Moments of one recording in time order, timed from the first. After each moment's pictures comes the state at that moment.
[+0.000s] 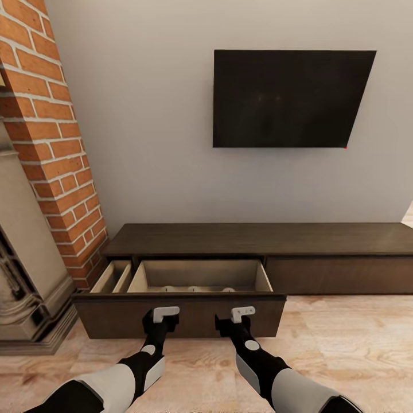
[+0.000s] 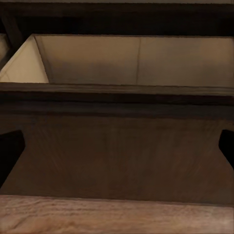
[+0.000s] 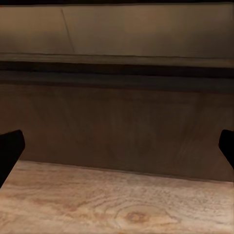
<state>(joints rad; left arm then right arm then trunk) -0.75 -0.16 -0.44 -0.01 0.36 -0.51 0.24 -0.69 0.17 0.54 -0.21 -0.41 -0.26 -0.13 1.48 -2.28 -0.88</state>
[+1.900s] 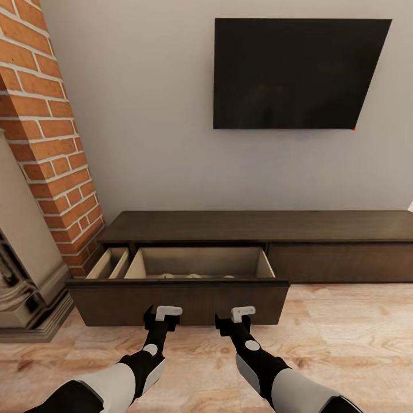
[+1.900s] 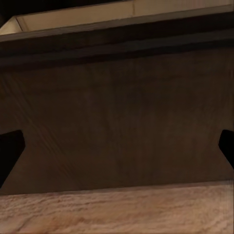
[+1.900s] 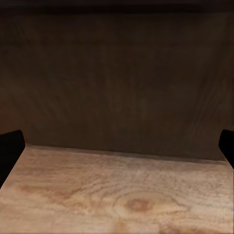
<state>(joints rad) -0.75 -0.16 -0.43 -0.02 0.20 -0.50 0.30 -0.69 0.17 0.54 -0.21 -0.42 -0.27 -0.13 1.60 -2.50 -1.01</state>
